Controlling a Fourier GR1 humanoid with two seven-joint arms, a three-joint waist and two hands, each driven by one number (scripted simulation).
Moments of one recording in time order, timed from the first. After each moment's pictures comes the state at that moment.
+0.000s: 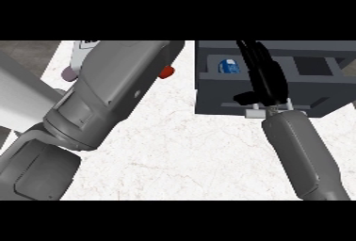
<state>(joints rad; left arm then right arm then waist) -1.58 0.07 -0.28 -0.36 0.56 0.60 0.04 -0.63 -0.20 0.10 -1.05 0.98 -0.33 -0.04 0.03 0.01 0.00</state>
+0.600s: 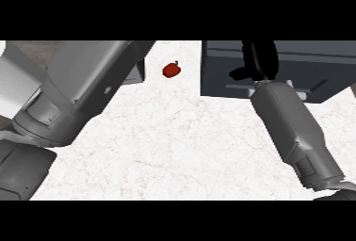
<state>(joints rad) -1.49 0.18 -0.29 -0.49 0.52 0.56 0.13 -0.93 -0.17 -0.01 -0.61 1.06 -0.60 -0.05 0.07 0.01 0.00</state>
